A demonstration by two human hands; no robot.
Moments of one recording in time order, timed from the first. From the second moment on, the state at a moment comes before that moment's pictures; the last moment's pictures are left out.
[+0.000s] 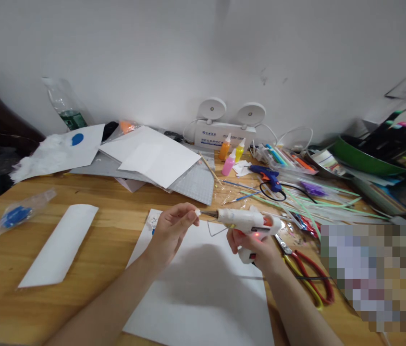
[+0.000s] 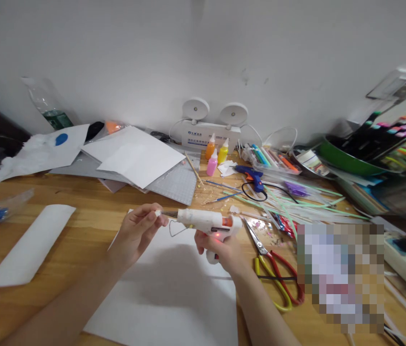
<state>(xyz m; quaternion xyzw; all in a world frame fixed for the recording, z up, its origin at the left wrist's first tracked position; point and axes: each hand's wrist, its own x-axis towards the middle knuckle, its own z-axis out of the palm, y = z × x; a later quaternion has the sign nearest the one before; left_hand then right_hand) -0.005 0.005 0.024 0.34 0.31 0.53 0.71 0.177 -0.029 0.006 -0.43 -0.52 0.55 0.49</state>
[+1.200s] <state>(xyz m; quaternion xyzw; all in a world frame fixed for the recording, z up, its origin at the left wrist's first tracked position) -0.010 0.009 0.023 0.40 0.30 0.54 0.67 0.192 -0.015 0.007 -0.55 -0.52 0.41 0.51</state>
